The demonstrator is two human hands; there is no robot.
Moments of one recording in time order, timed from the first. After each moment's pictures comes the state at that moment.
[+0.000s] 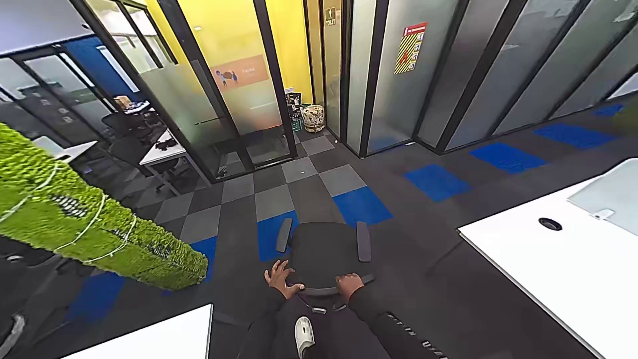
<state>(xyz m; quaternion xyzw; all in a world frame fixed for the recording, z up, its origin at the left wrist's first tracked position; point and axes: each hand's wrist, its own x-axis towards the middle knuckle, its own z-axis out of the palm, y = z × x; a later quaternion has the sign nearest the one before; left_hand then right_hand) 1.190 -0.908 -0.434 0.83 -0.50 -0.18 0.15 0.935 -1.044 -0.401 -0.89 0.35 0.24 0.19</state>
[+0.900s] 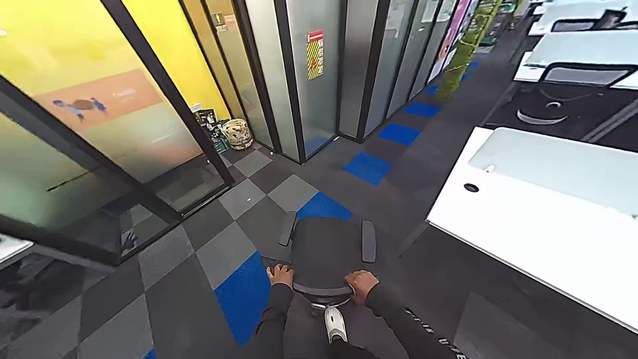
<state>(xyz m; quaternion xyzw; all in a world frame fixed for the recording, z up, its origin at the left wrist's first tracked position) 1.313 -1.285 -0.433 0.71 -0.65 -0.18 -0.22 1.004 -1.271 -0.424 -0.86 0.46 0.13 0.20</state>
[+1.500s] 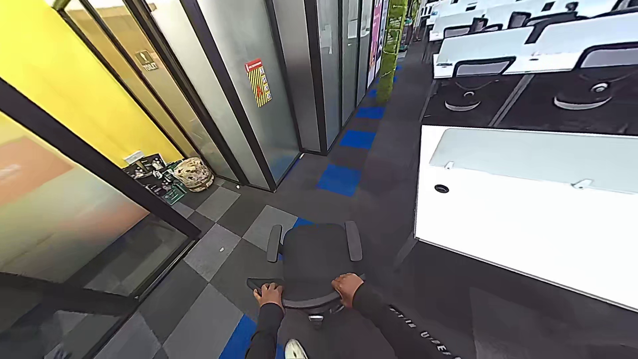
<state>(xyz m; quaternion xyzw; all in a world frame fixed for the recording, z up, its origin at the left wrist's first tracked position) 1.289 -1.535 -0.439 0.67 -0.70 -0.12 -0.23 0.984 -1.486 -0.430 -0.82 0.52 0.10 0.23</state>
